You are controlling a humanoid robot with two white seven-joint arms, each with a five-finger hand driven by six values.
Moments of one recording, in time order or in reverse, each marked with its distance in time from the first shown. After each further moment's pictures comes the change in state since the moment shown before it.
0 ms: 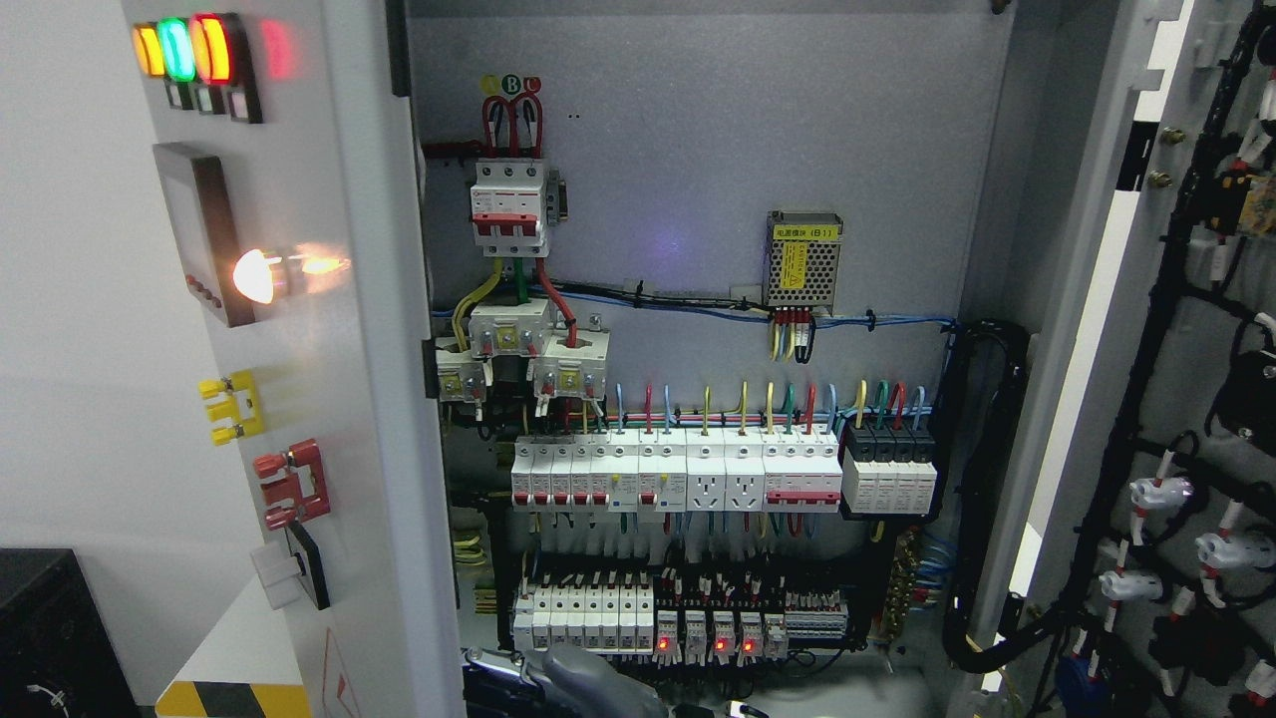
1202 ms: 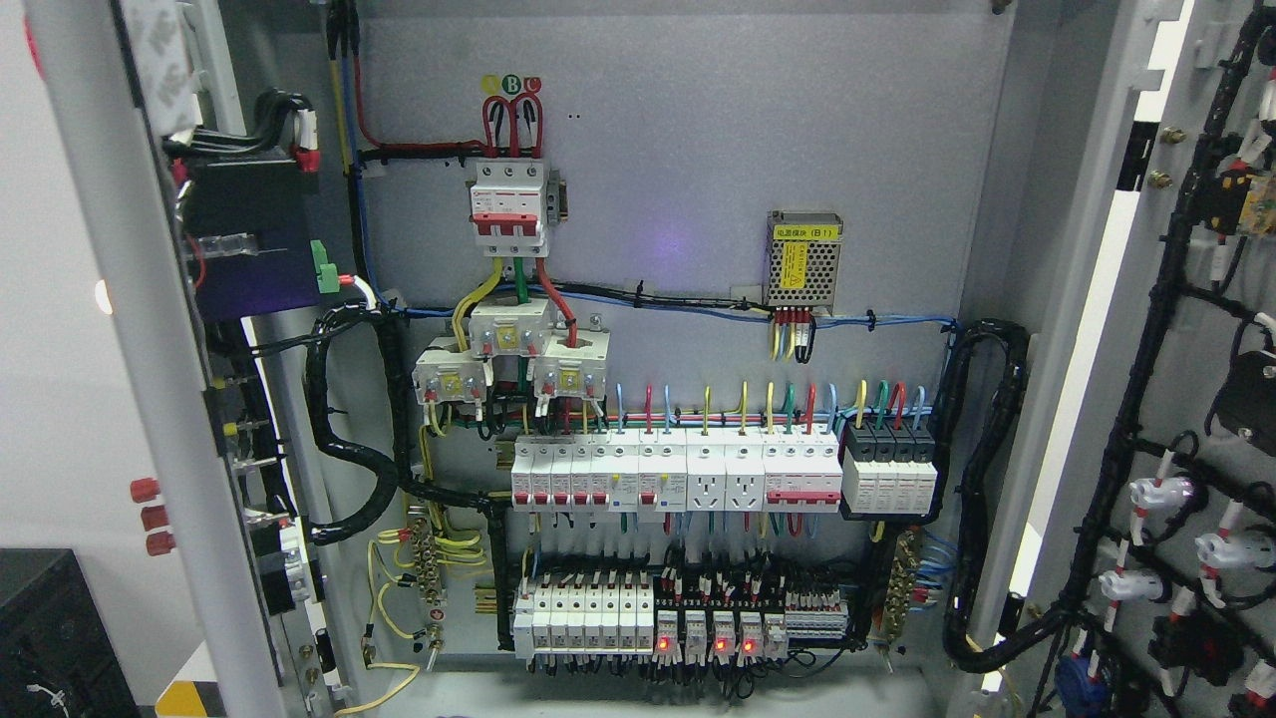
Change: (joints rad) left arm 0.000 0.001 0.000 0.000 0.000 -0.001 0.000; right arm 0.003 0.053 0.119 -0.010 0.017 0.000 -0.074
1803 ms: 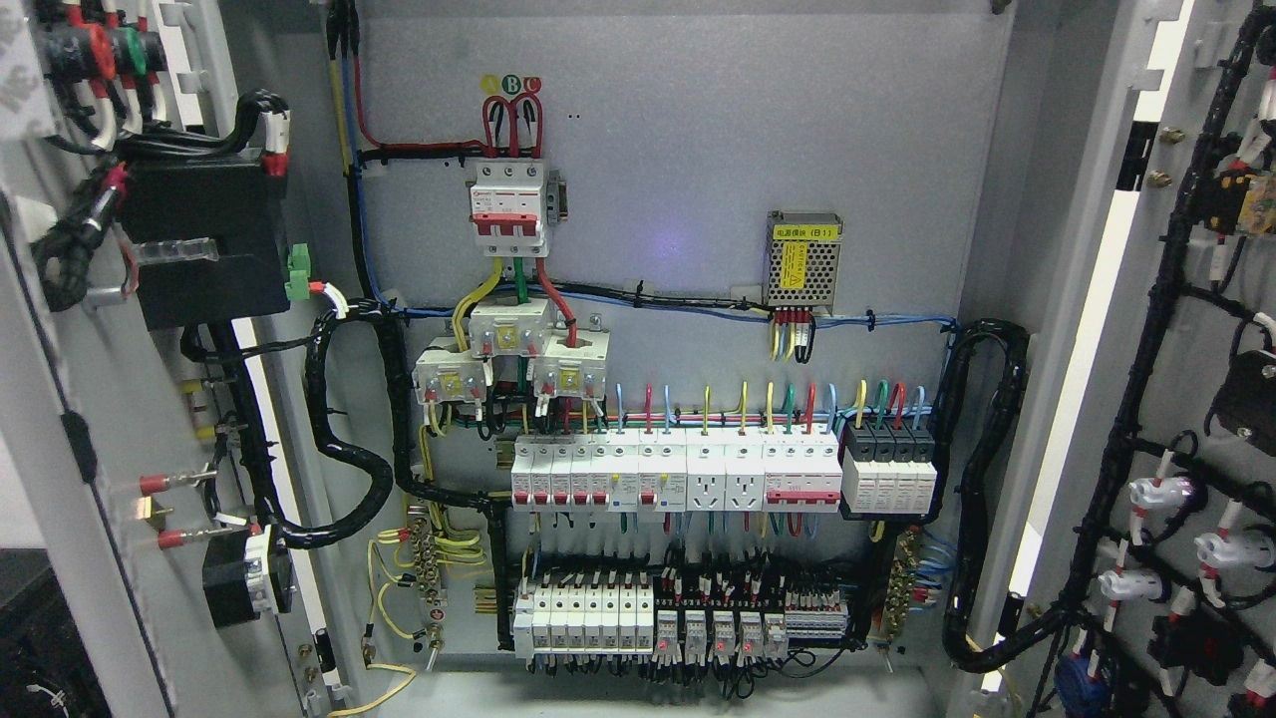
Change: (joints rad) left arm 0.000 0.000 0.000 0.000 0.000 -0.002 0.000; right arm -0.026 0.032 0.037 0.019 0.000 0.014 -0.001
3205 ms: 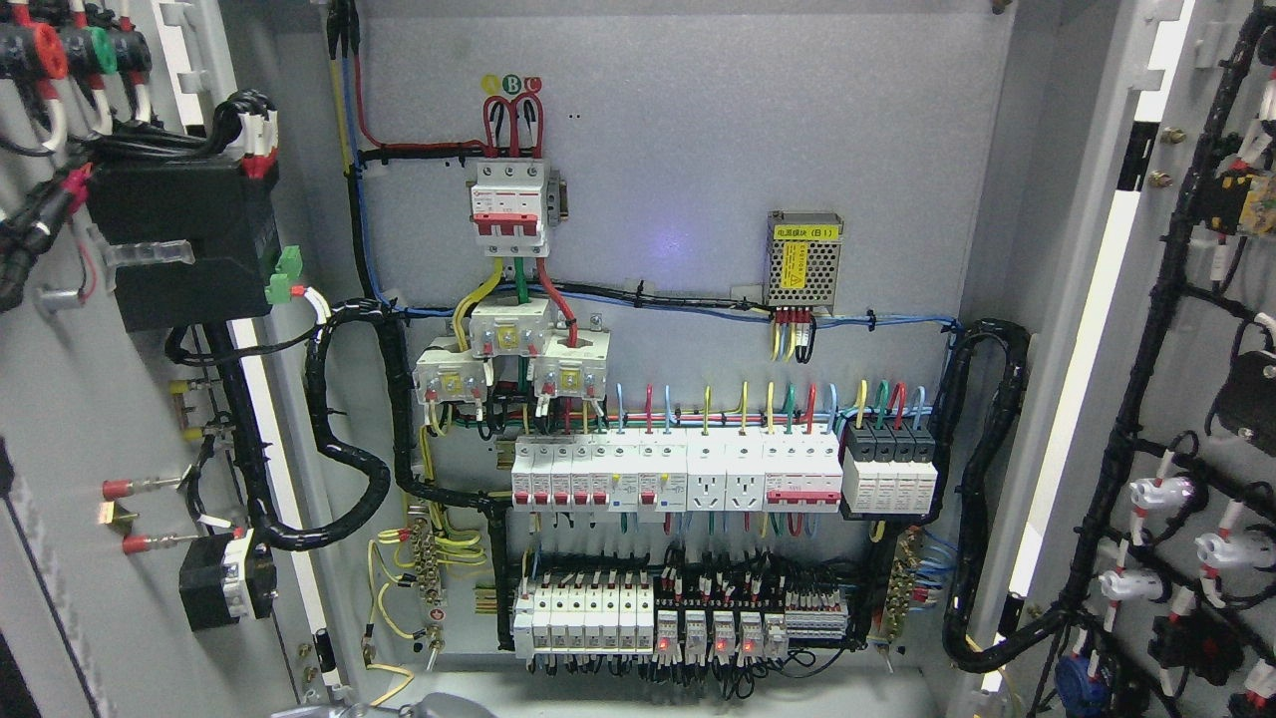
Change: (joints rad) left arm 0.314 0.192 -0.306 -1.101 0.000 -0.702 -0.011; right arm 0.050 -0.008 -0.141 0.039 0.000 -0.007 0.006
